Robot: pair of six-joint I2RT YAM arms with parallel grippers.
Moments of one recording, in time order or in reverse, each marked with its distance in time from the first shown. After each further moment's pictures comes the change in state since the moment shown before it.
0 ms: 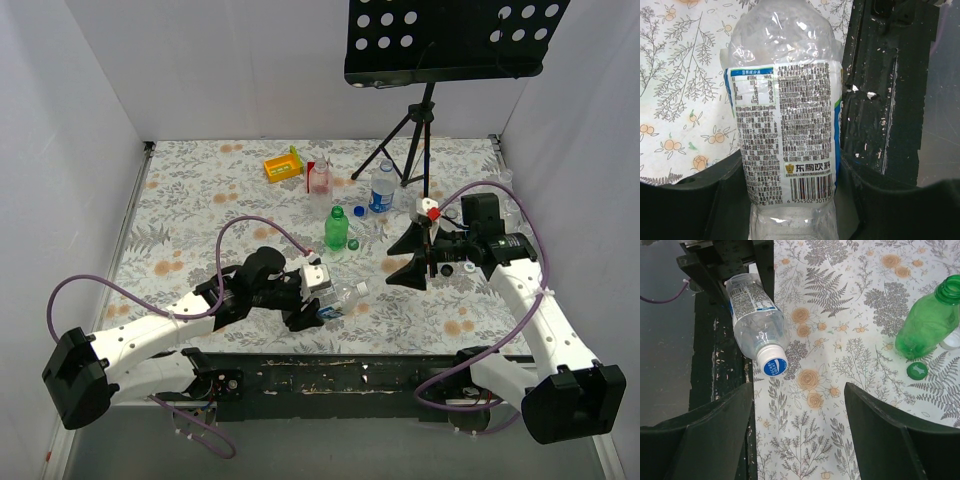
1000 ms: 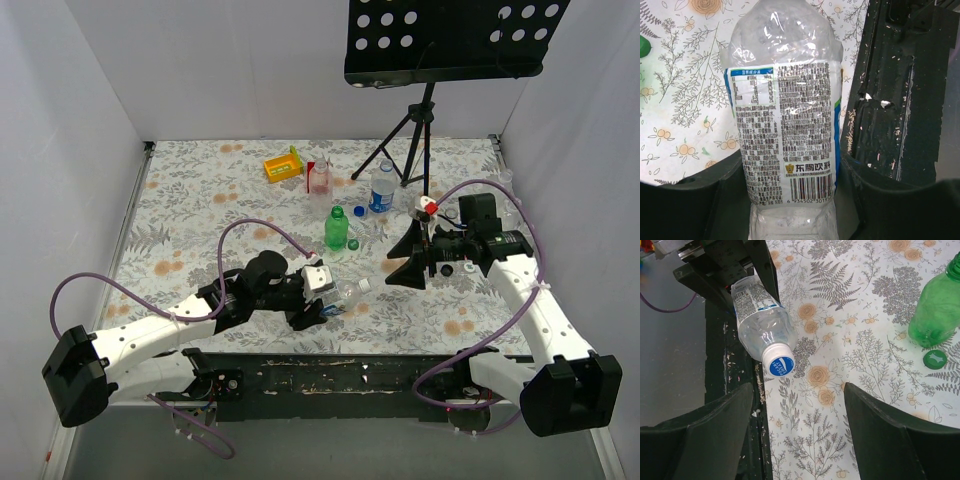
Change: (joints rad) left arm -0.040 0.000 -0.021 0.070 -0.094 -0.001; right arm -0.012 0.039 -0.007 -0.009 -0.005 0.069
